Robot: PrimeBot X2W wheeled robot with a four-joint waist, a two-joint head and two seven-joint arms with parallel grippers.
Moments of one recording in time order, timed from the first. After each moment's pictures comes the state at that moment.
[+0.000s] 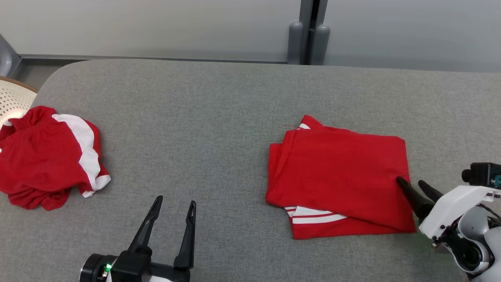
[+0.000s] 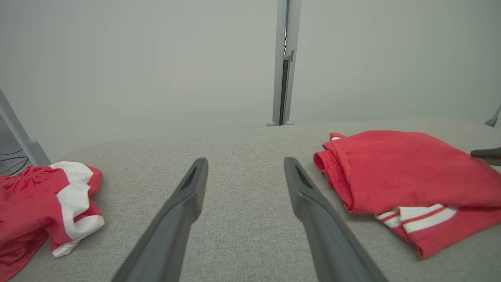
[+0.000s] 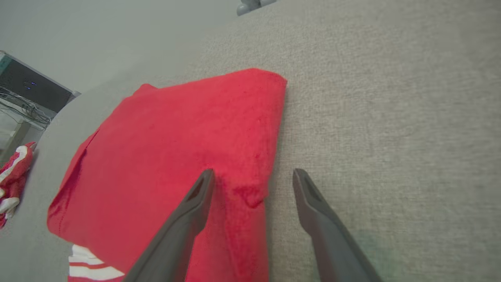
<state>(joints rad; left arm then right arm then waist) 0.10 0.05 -0.20 0.01 -0.09 0.01 -0.26 -0.32 -0.40 0.30 0.50 0.88 0.13 0.26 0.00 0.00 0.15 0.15</state>
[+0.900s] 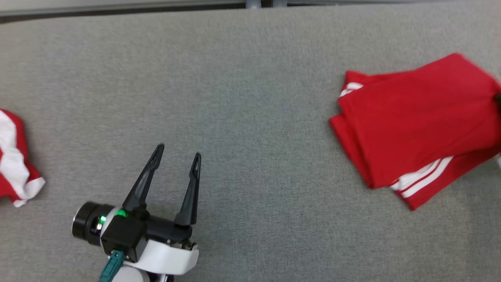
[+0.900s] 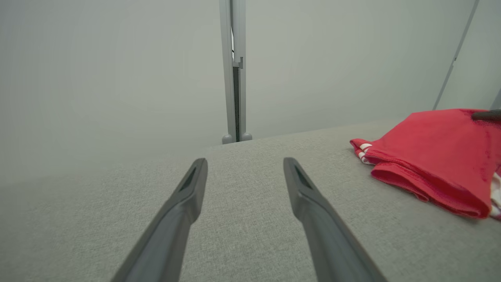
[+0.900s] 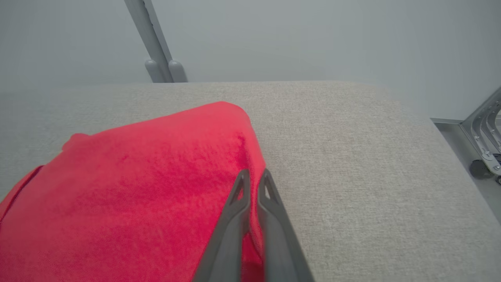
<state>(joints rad) -0.05 0.05 -0.19 -0.08 -0.05 -0.05 -0.26 -0.54 -0.66 0.32 0.50 0.75 0.13 0.11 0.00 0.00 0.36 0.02</state>
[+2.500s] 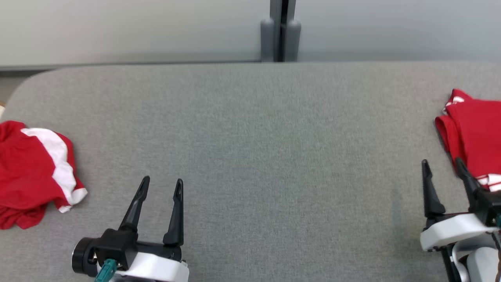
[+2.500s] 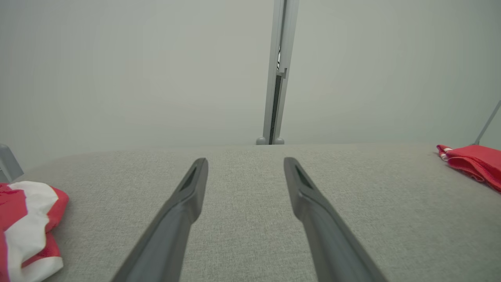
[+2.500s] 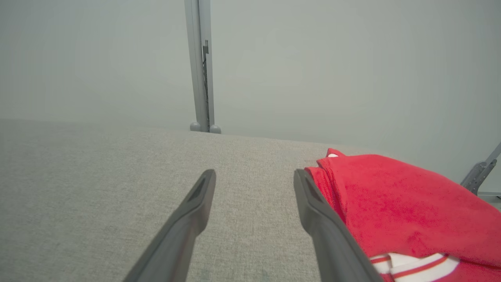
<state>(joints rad) -0.01 0.05 -0.16 0.05 -0.17 0.01 -0.26 -0.25 -0.23 -0.01 0.49 0.12 0.13 -0.26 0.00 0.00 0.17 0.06</state>
